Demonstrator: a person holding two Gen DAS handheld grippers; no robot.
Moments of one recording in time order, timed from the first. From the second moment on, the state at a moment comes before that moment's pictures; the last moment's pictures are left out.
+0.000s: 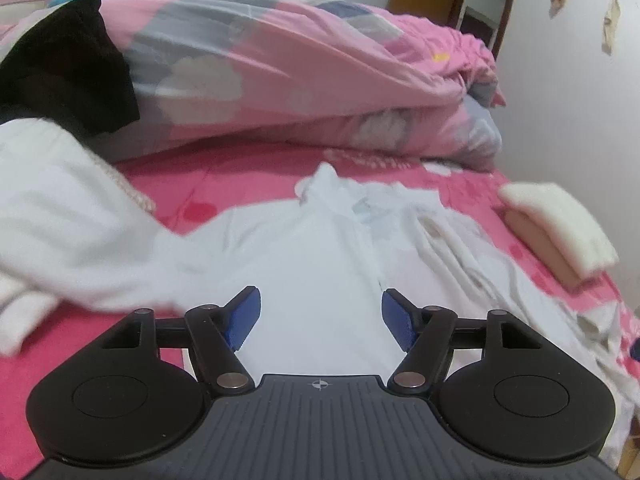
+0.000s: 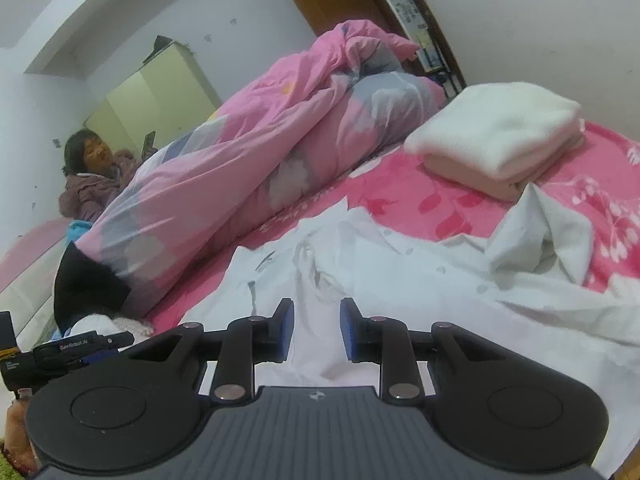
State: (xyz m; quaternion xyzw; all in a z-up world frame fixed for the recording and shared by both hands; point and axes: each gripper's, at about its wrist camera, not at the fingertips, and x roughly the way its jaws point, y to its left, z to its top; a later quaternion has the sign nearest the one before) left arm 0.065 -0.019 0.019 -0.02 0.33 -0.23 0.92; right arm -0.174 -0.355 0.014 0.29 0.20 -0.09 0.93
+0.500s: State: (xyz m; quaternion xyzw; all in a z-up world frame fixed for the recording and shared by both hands) left arm 0.033 -0.065 -0.038 0.05 0.36 -0.22 0.91; right arm -0.217 -0.386 -0.006 0.32 0.18 -0.12 0.92
